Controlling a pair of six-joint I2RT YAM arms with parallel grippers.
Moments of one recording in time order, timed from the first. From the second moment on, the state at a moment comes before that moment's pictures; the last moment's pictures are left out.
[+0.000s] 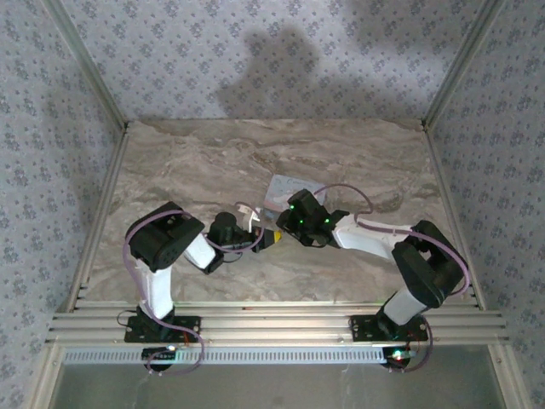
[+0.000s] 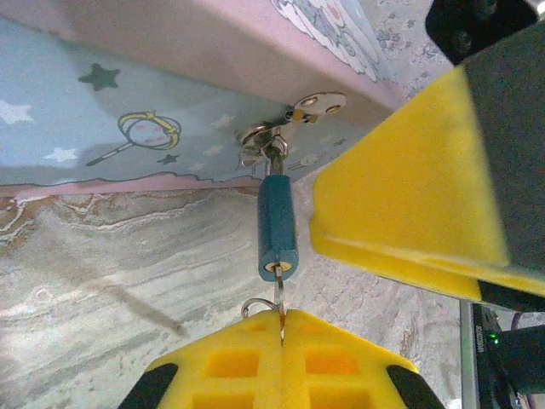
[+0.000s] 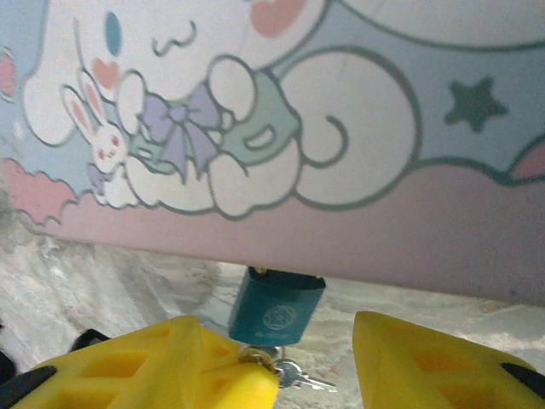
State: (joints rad) left arm -0.67 1.93 0.45 1.15 0.56 -0.72; right arm 0.75 1.57 0.84 -0.16 0.00 1.21
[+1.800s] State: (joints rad) left arm -0.59 1.19 0.48 0.18 0.13 -0.52; right arm 0.73 1.61 0.80 -0.01 -0.05 1.32
